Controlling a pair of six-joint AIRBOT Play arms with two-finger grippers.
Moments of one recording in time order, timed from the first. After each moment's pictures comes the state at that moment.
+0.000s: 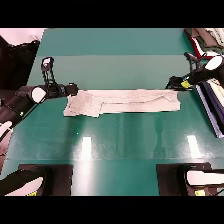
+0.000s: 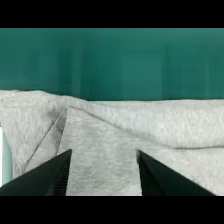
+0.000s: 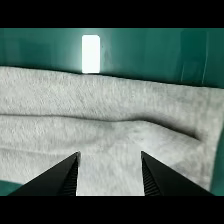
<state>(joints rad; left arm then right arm) -0.24 -1.17 0.92 1.36 -0.53 -1.76 -0.15 -1.50 1.38 -1.22 1.25 1.41</state>
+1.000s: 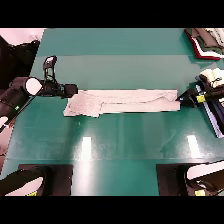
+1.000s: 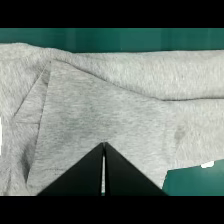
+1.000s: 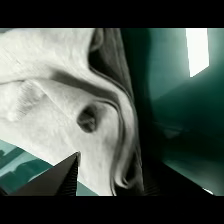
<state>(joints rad) -0.24 -1.17 1.02 1.33 -0.81 -1.75 -0.51 -1.74 1.28 -0.83 1.43 1.14</state>
